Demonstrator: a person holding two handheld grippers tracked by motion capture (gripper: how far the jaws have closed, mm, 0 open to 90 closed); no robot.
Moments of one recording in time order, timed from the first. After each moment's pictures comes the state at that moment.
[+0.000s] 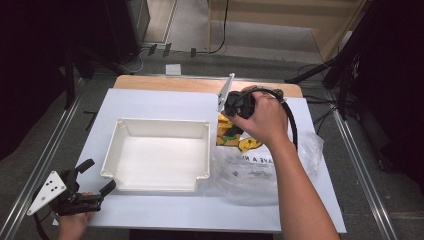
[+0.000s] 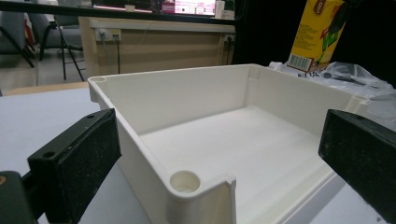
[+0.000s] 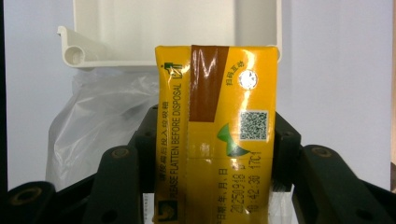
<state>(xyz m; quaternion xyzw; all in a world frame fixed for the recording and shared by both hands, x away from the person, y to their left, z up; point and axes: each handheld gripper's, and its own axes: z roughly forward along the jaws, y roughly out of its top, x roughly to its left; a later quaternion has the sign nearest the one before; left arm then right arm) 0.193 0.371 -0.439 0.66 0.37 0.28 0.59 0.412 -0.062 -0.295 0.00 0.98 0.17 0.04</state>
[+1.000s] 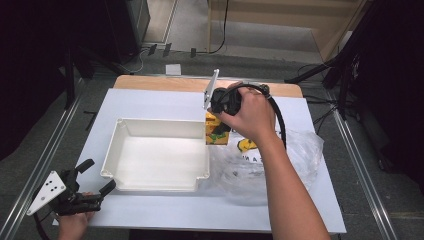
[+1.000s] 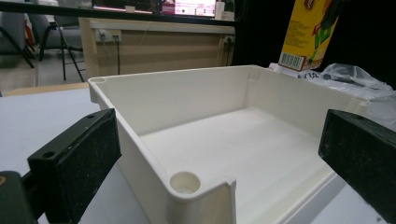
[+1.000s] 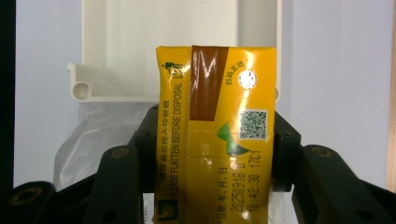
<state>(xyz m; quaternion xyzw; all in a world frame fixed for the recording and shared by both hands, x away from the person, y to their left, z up) 0.193 0.372 -0.439 0.66 0.37 0.28 0.59 0.412 -0.031 -0.286 -0.01 0.99 0.17 0.03</state>
